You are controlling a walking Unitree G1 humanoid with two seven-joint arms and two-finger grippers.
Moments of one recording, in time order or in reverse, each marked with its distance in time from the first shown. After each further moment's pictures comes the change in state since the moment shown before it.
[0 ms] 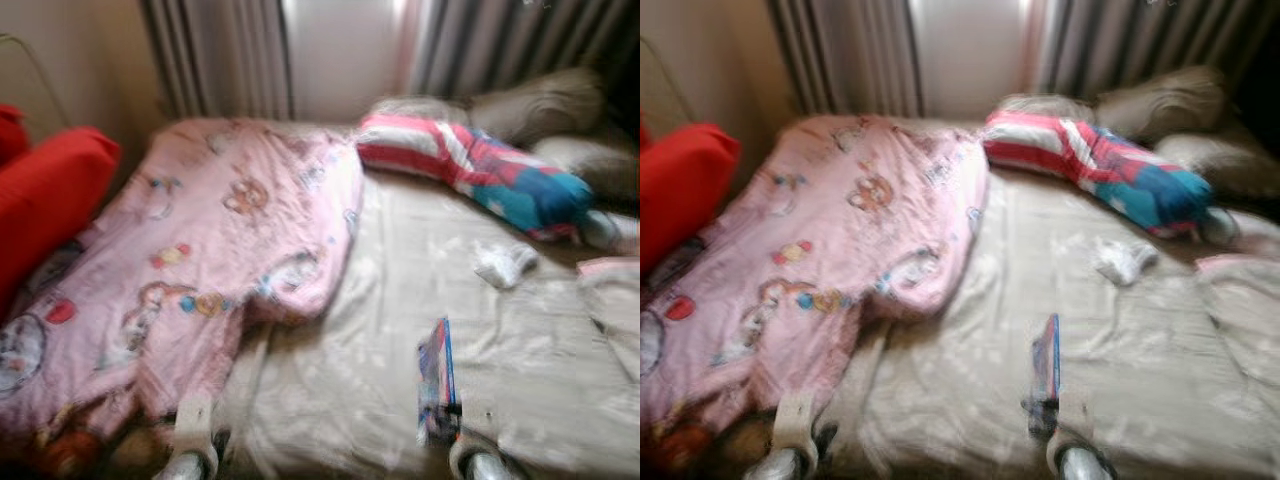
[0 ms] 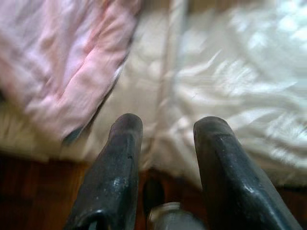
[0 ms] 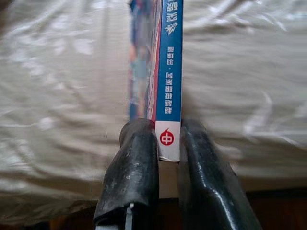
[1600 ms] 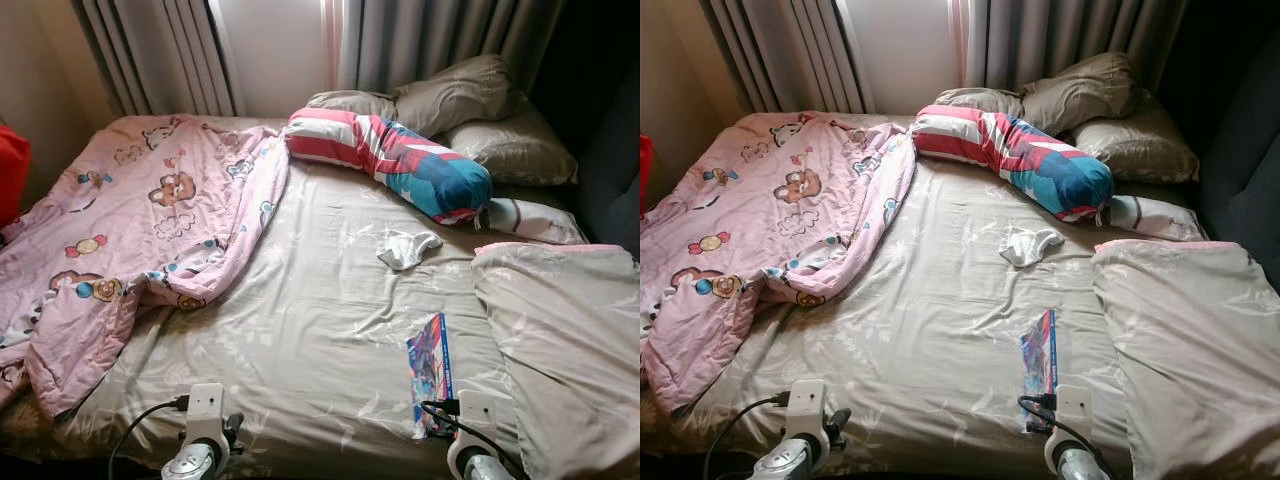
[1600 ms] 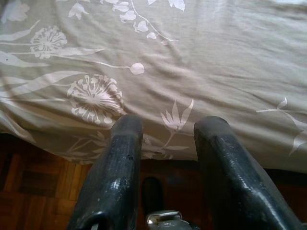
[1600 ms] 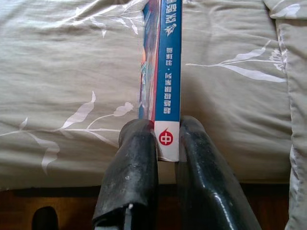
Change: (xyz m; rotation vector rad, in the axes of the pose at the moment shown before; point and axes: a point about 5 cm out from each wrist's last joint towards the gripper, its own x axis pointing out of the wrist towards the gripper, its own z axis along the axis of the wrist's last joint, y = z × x) left arm 0.004 -0.014 0.011 -0.008 -0.031 -0.044; right arm 0.002 0.001 0.007 -0.004 -0.028 -0.007
